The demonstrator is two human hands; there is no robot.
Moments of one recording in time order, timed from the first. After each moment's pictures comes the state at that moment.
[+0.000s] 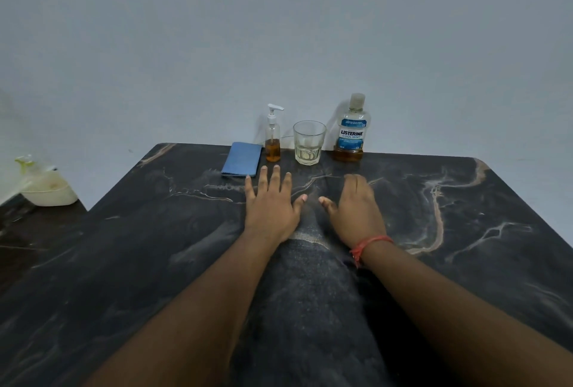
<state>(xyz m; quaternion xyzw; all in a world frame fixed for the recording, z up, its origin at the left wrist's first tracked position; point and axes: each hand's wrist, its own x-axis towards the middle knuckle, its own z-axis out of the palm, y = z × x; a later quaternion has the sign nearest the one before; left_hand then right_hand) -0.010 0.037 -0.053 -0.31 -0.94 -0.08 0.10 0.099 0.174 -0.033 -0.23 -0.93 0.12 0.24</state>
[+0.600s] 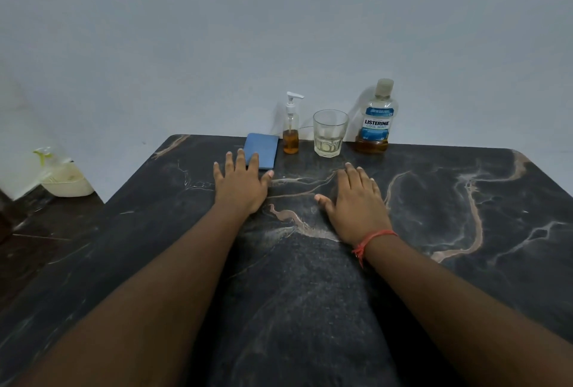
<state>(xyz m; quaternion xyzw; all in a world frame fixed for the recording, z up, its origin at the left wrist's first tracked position) -0.100 -0.023 -0.052 -0.23 -0.97 -0.07 0.05 0.067 0.155 -0.049 -0.20 -0.97 0.04 0.16</state>
